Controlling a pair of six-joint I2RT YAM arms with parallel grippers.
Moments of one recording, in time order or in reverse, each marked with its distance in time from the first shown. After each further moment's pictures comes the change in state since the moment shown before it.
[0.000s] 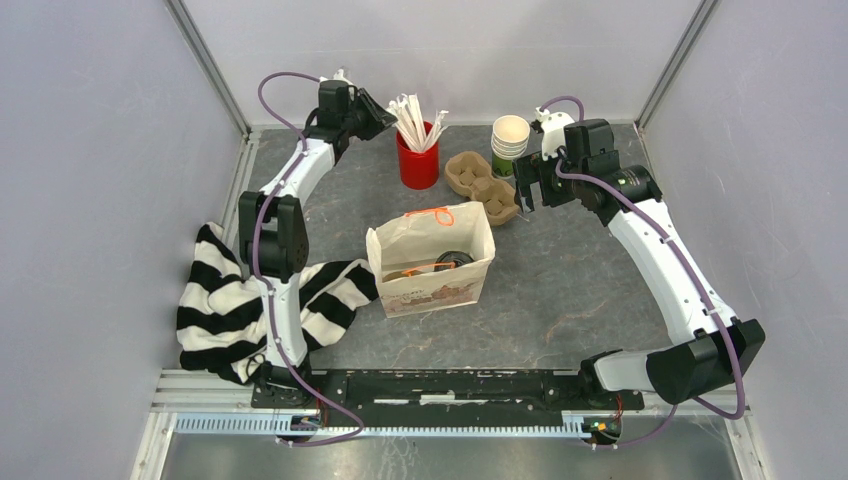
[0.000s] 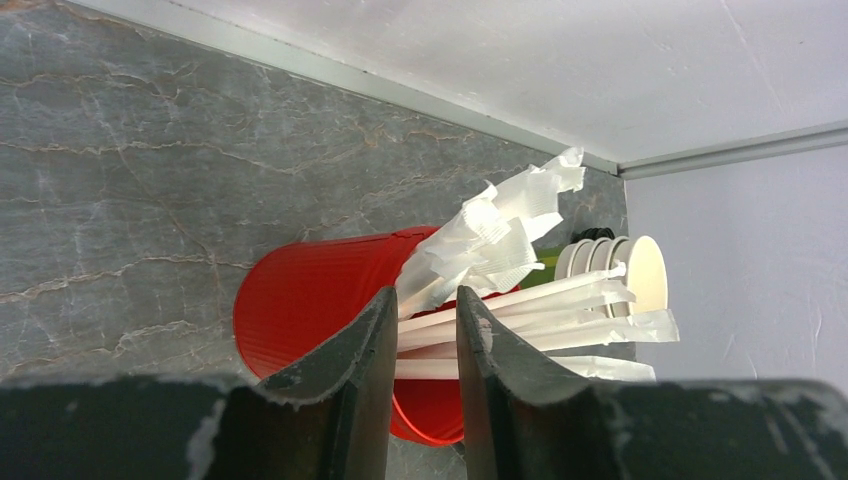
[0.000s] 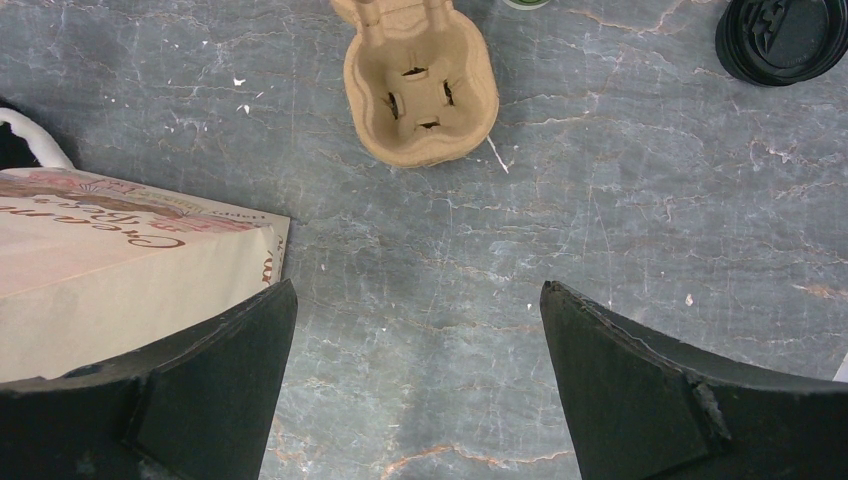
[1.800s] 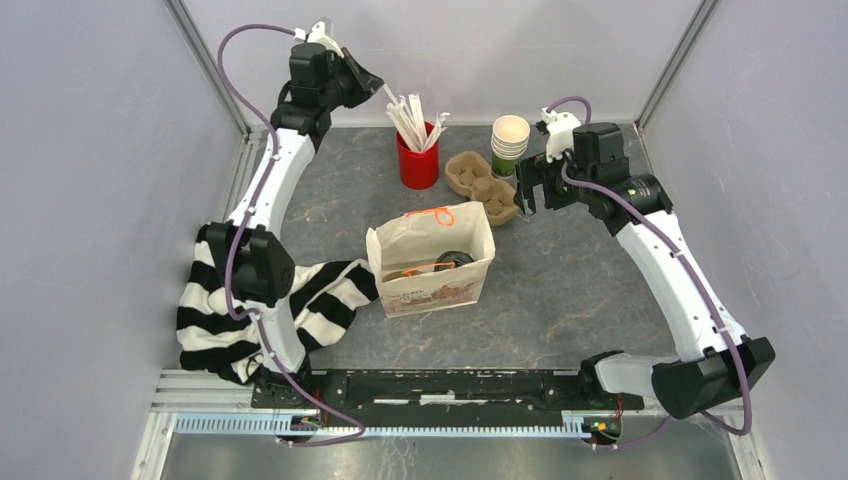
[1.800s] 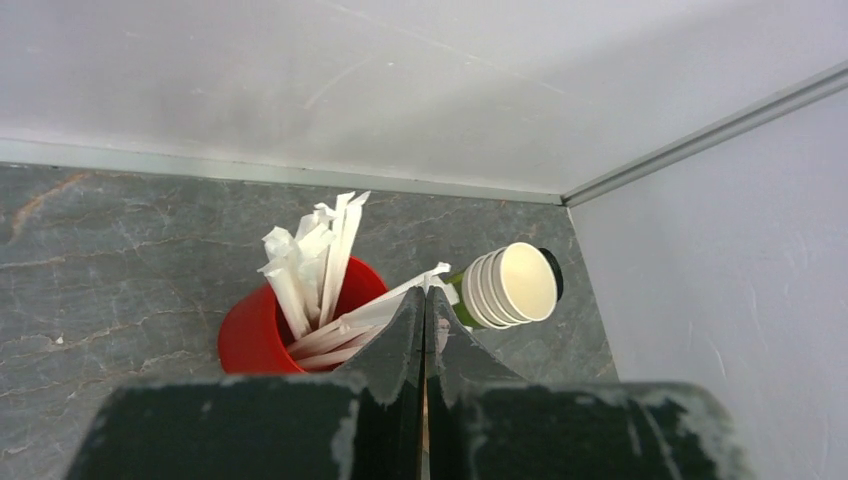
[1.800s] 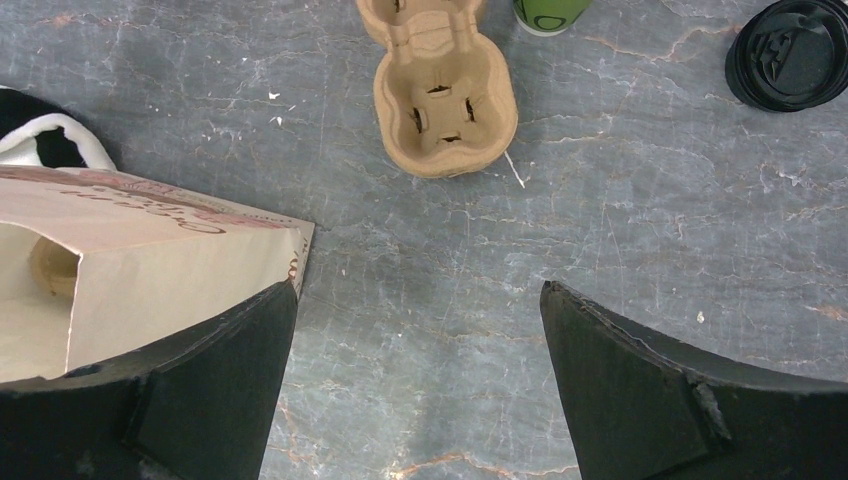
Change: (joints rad) left arm -0.025 -0.230 0.118 -0.164 -0.053 0.129; right arm 0.000 -0.068 -0.025 0.022 -0.050 0.005
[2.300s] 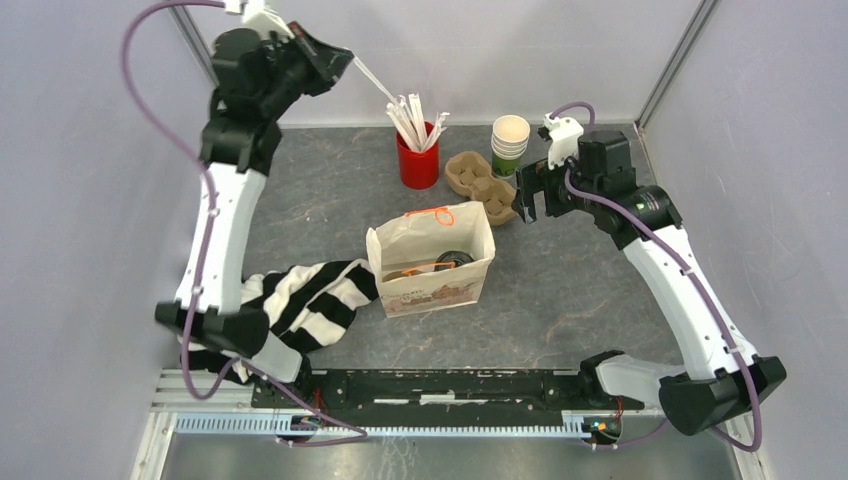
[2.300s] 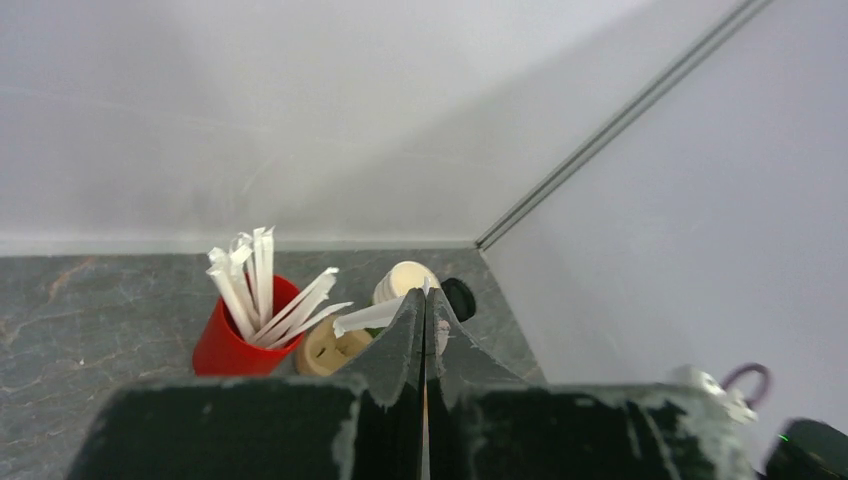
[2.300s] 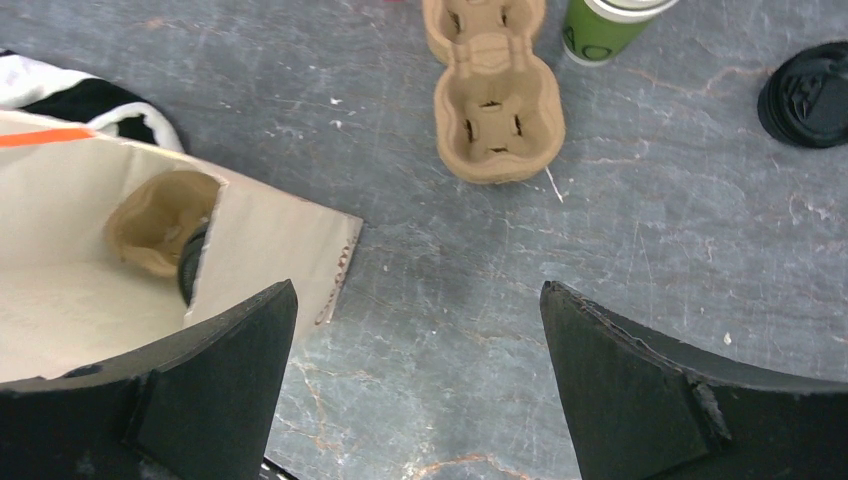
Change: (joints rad) left arm -0.003 -0.446 0.052 -0.224 0.002 0.032; right arm 0.055 -0.099 -0.030 -0.002 -0.029 0.017
